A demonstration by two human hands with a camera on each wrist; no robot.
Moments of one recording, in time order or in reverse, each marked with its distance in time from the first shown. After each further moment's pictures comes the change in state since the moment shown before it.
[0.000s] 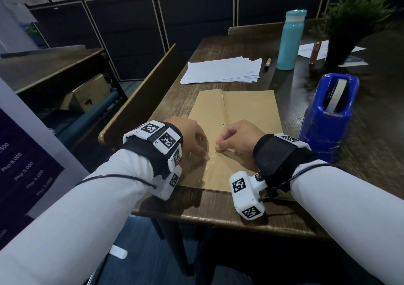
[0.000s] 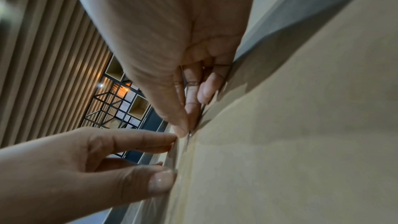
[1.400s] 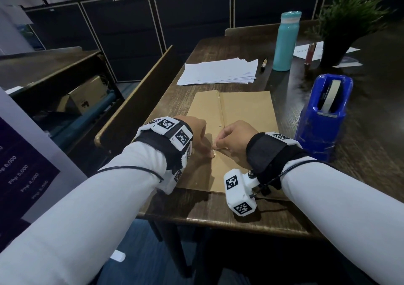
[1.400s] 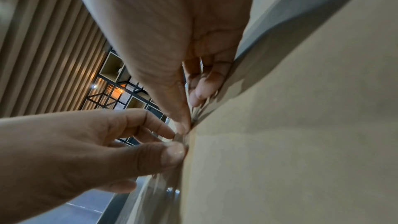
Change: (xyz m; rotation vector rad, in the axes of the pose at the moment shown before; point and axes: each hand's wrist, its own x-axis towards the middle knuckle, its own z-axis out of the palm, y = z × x) left_hand 0.015 0.016 -0.006 -0.028 -0.027 -0.061; right_hand 0.007 -0.003 0.002 -0.016 0.037 0.047
